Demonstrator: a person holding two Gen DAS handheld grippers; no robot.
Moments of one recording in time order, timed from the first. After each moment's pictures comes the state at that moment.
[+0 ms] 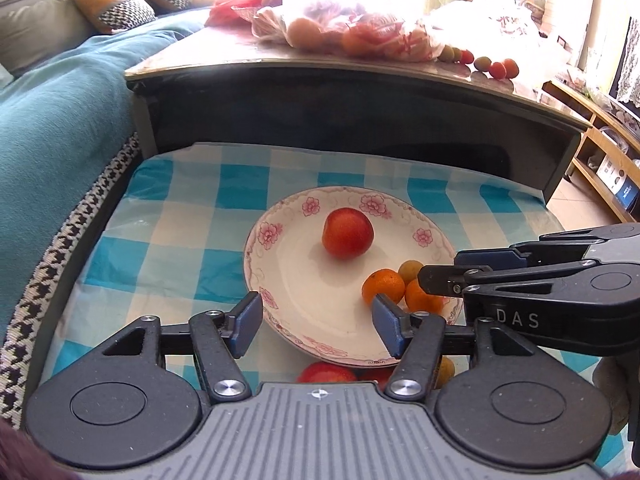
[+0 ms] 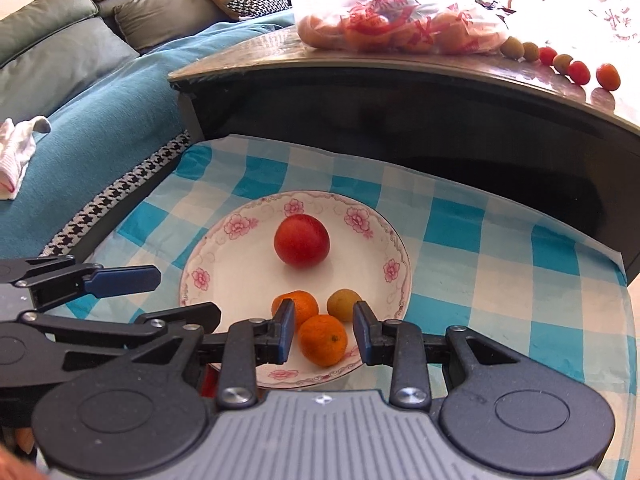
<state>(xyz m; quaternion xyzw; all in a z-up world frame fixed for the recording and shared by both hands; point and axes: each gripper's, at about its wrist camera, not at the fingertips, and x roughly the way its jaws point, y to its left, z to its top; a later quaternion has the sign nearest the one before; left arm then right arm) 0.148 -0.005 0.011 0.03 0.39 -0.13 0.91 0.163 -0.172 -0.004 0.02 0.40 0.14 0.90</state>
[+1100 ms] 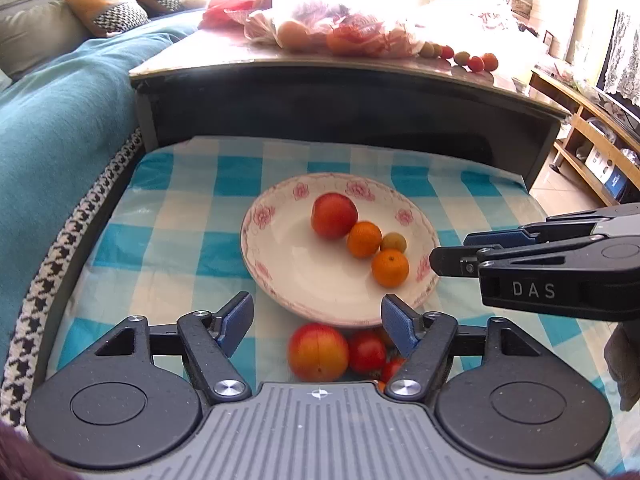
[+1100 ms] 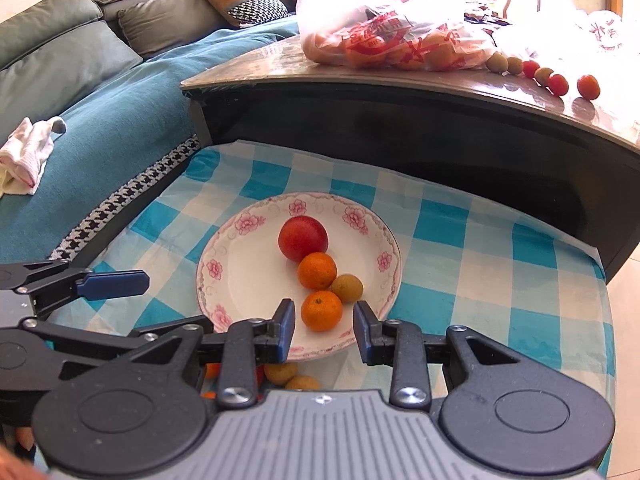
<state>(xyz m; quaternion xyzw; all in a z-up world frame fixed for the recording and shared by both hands) 0.117 -0.002 0.016 0.04 0.39 -0.15 0.91 0.134 -0.177 0.011 0.02 0.40 0.13 0.91</state>
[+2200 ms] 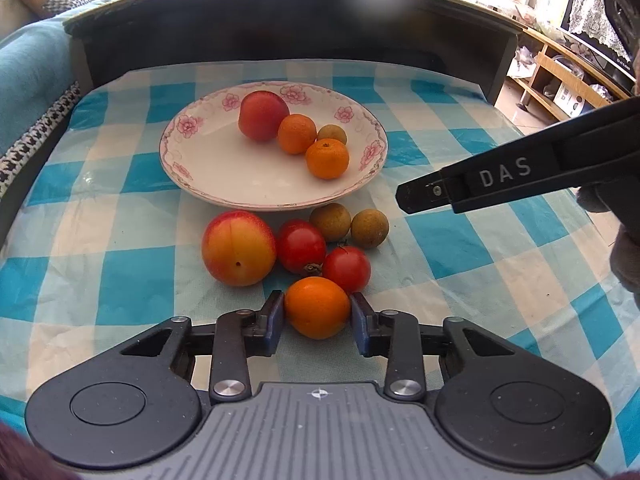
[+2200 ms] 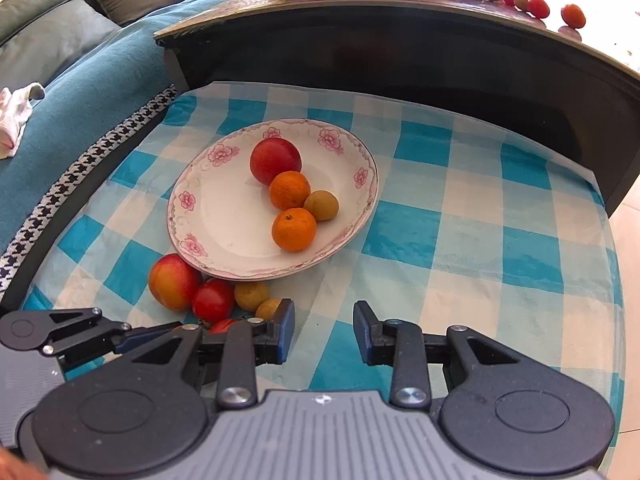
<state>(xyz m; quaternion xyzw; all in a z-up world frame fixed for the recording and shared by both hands) 0.087 -0.028 -0.043 0.07 0.44 -0.20 0.87 0.124 -0.193 -0.022 0.03 0.46 0.12 0.88</state>
